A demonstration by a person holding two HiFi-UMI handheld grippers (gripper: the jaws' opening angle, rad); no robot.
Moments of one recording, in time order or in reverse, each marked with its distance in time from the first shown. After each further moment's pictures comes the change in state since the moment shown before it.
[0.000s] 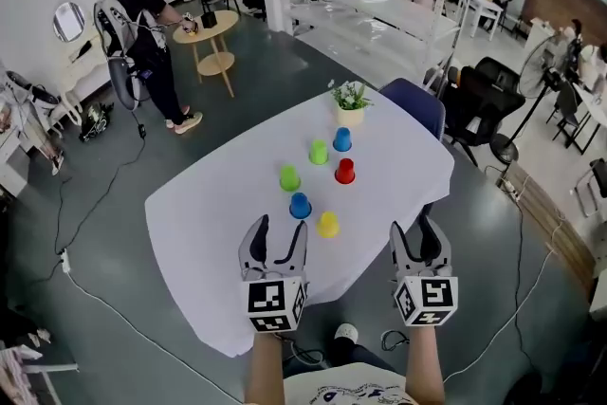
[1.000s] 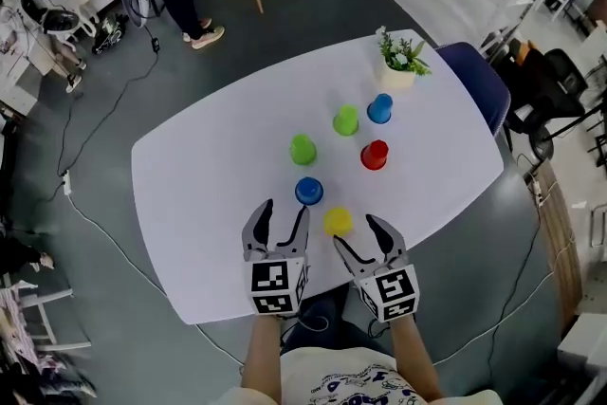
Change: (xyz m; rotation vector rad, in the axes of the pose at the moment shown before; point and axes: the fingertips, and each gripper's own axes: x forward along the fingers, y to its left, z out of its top) left arm 0.177 0.068 -0.149 -0.111 0.307 0.184; right arm 0.196 0.086 -0.183 -0.047 0.405 0.582
